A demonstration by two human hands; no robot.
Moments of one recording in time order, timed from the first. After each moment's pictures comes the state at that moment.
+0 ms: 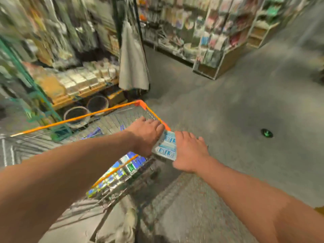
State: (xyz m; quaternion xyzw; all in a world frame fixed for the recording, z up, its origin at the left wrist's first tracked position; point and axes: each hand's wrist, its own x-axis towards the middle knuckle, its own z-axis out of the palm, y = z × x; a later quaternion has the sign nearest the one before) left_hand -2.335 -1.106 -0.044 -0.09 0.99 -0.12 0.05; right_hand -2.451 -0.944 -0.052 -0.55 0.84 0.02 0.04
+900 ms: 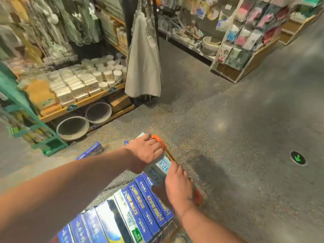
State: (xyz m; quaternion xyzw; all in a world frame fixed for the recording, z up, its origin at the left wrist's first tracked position) left_hand -2.447 -1.445 -0.158 0.02 0.98 -0.13 0.12; right_hand -2.518 -1.269 -0.196 -0.41 0.90 -0.08 0.11
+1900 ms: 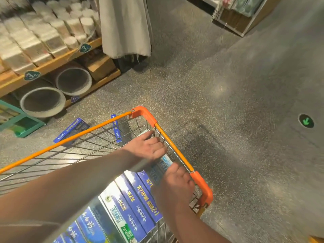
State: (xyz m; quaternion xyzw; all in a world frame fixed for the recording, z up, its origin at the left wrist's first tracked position) left_hand -2.495 -1.438 -0.376 0.09 1.00 -0.03 0.02; right_hand -2.525 -1.254 -0.360 -0.33 0.94 -0.03 0.07
